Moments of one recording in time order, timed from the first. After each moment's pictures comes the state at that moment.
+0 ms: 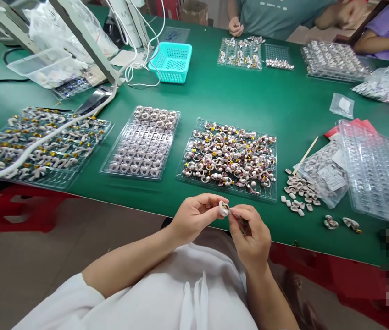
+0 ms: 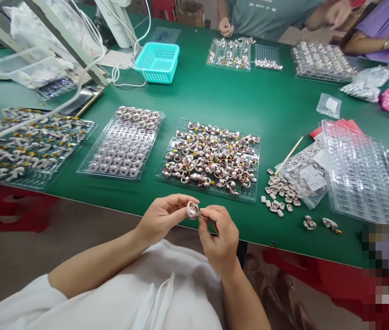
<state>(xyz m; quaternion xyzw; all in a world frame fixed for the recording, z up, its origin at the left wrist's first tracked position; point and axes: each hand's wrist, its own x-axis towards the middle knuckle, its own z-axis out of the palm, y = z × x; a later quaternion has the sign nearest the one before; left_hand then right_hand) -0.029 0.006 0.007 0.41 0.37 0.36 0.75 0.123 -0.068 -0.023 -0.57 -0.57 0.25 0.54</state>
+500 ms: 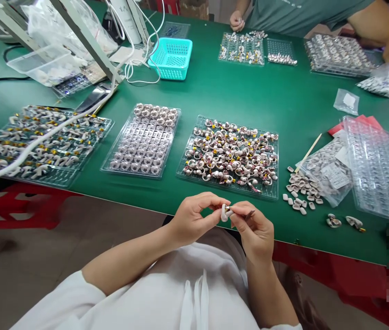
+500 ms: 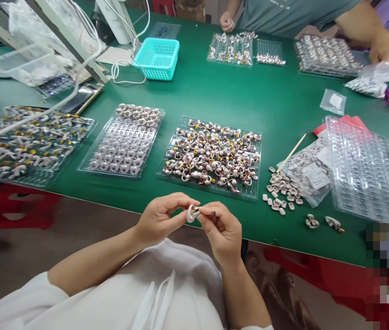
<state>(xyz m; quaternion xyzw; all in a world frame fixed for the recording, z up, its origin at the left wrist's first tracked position) -0.038 0.008 0.009 0.69 0.35 0.36 0.52 0.122 -0.061 -0.022 -0.46 -0.43 0.45 0.63</state>
